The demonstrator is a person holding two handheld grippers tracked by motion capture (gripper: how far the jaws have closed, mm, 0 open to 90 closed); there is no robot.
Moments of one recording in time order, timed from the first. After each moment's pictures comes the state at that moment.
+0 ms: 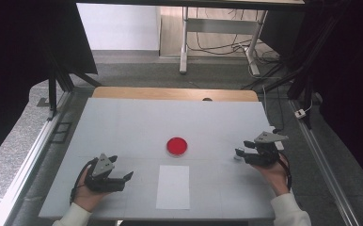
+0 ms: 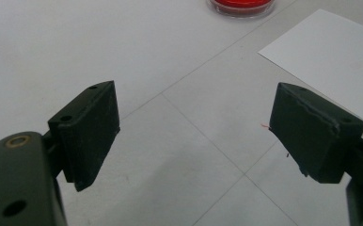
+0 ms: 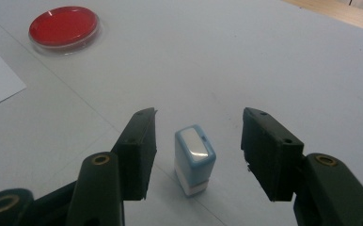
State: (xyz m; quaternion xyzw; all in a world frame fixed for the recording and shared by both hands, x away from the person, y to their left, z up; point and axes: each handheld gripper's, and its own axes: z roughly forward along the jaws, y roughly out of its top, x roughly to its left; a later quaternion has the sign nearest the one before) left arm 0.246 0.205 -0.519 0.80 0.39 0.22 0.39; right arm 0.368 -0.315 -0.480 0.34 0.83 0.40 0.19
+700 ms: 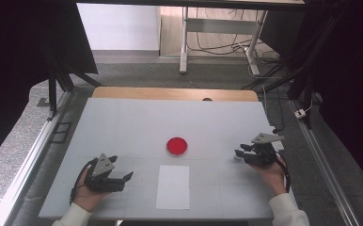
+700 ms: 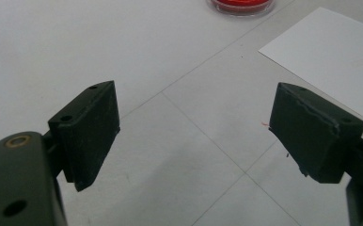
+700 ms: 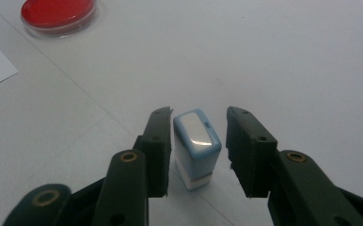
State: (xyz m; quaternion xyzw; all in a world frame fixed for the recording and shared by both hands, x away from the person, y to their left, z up) left arm 0.246 0.206 -0.520 0.80 0.39 0.22 0.39; right arm 0.374 -0.315 -0.493 0.34 0.84 0.38 0.17
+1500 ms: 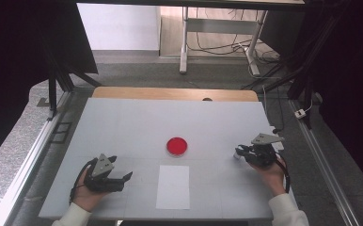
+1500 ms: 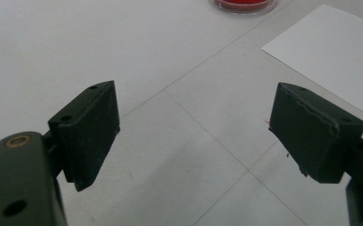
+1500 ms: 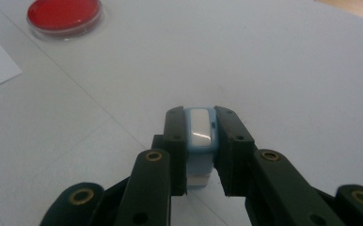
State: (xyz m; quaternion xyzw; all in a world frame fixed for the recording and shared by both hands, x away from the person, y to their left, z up) left arm 0.246 0.207 -0.521 0.80 0.39 0.22 0.39; right arm 0.370 -0.313 -0.489 0.33 0.84 0.39 0.19
